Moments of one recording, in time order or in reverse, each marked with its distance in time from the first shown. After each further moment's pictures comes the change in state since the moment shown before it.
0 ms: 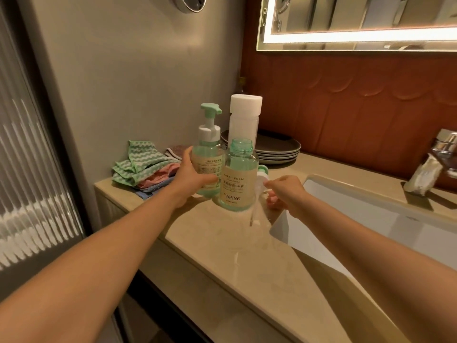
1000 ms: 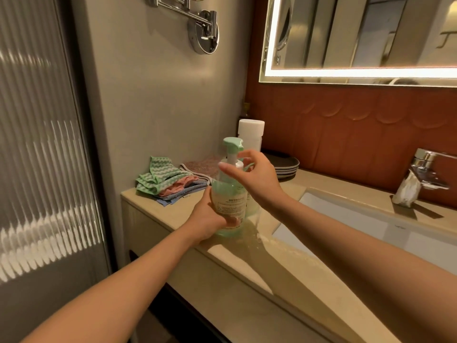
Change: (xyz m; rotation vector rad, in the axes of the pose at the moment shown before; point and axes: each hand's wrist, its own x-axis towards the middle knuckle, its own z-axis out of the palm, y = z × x) left_hand -0.080 -0.007 0.010 0.082 -0.086 0.062; right_hand -0.103 -0.044 0.024 0.045 0.033 -0.801
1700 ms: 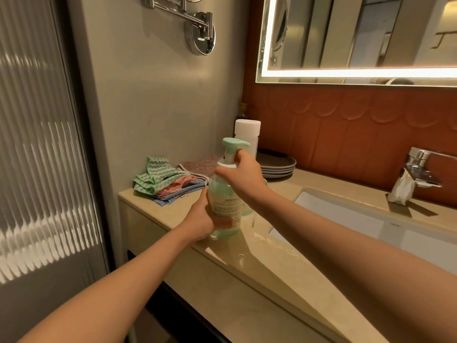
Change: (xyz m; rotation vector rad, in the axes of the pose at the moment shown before) left_hand 0.000 -0.001 -0.001 0.081 -0.026 0.016; right_hand 0.001 -0.012 0.016 0.009 -0.027 0.070
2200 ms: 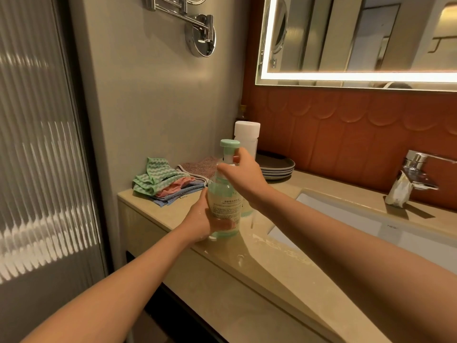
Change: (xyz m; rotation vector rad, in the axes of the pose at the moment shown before) left_hand -0.003 0.000 -0.001 0.009 -0.005 0.004; right_hand -0.002 -0.008 -0.005 0.046 -0.074 0.035
